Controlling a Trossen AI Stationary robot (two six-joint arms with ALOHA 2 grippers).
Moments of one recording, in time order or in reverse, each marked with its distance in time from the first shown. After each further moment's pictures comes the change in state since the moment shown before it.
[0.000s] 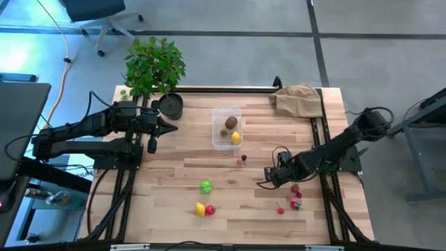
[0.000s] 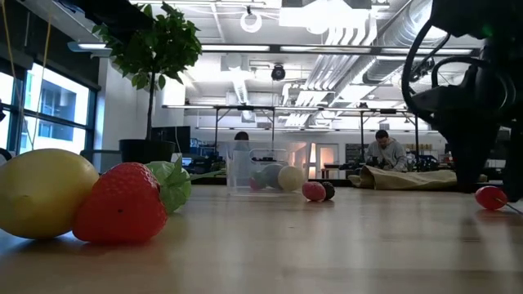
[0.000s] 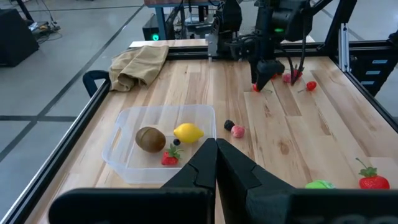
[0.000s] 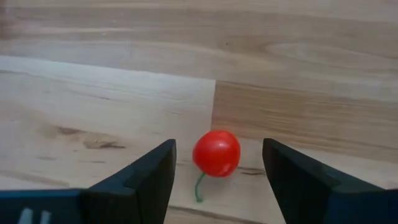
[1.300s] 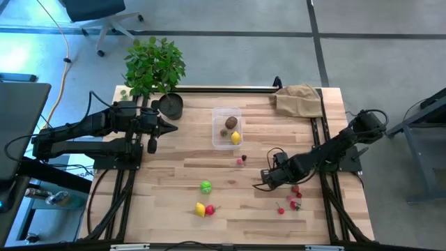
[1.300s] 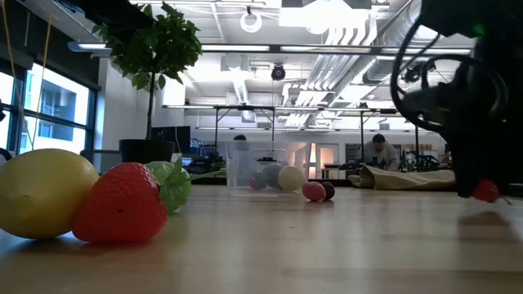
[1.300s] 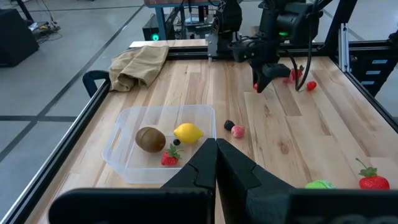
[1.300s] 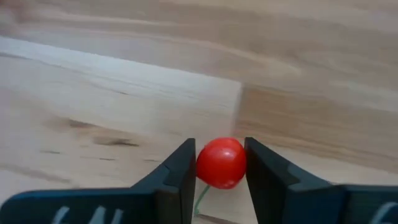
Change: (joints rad) left arm 0.000 0.000 0.000 0.000 0.000 0.000; right arm -0.006 0.073 0.068 -0.014 0.030 -0.089
